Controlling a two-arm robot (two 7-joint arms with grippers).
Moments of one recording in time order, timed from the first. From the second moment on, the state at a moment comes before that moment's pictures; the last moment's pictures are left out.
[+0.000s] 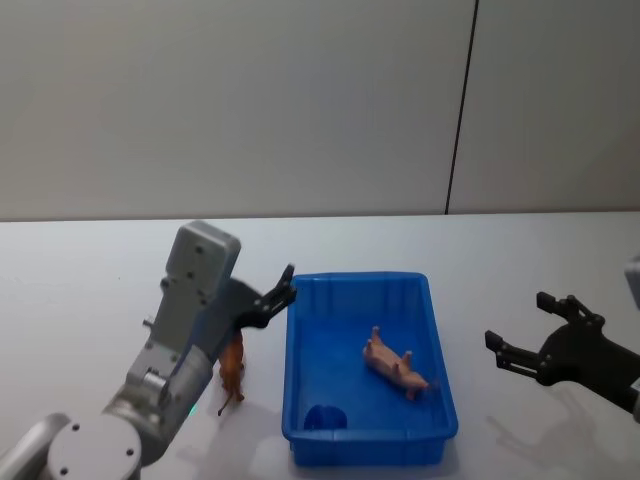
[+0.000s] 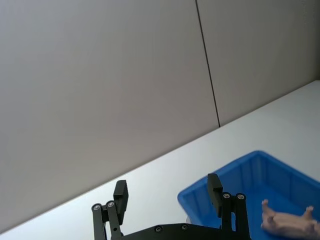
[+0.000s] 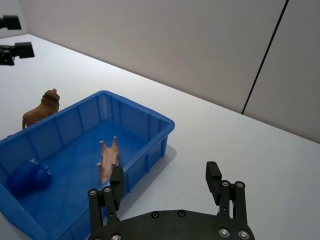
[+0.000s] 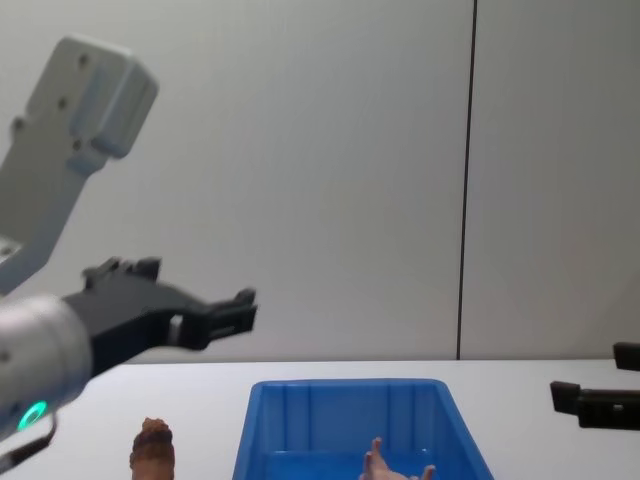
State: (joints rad) left arm -0.15 0.44 0.44 -1.70 -0.23 0.11 0.11; right arm 0.06 0.48 -0.22 -1.63 0.32 0.14 0.44
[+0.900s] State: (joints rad) left arm -0.03 0.51 0.41 -1.66 -0.33 0.14 0.14; right arm 0.05 0.49 -0.21 -1.63 0.33 0.14 0.43
